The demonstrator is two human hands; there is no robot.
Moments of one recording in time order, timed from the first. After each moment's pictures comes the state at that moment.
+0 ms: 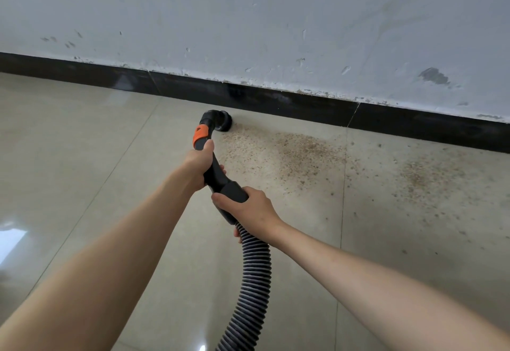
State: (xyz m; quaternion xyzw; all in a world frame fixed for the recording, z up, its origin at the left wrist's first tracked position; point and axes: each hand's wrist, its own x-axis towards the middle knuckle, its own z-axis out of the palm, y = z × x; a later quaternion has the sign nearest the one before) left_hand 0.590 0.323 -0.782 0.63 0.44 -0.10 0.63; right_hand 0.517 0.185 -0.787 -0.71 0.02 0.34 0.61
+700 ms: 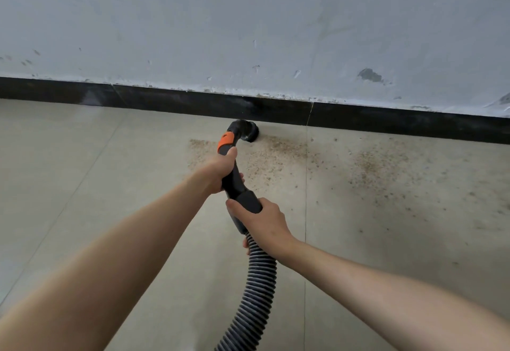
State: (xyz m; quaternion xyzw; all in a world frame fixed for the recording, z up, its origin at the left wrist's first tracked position) left_hand 0.583 0.226 -0.768 0.69 0.34 -0.22 0.60; right_hand 0.477 0.113 -0.767 -0.73 0.12 0.26 0.62
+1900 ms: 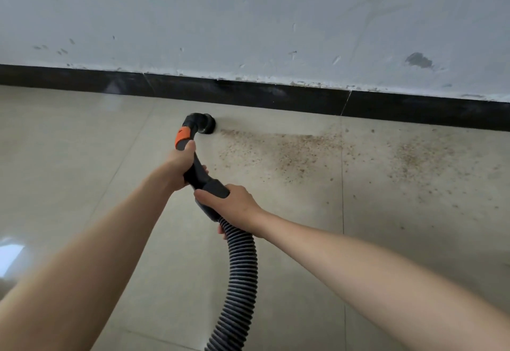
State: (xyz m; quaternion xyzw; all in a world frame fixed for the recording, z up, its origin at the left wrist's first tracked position) left_hand 0.563 0.356 -0.766 0.67 0.42 -0.10 0.60; right_hand 0.500 0.221 -0.780 -0.71 0.00 0.38 0.59
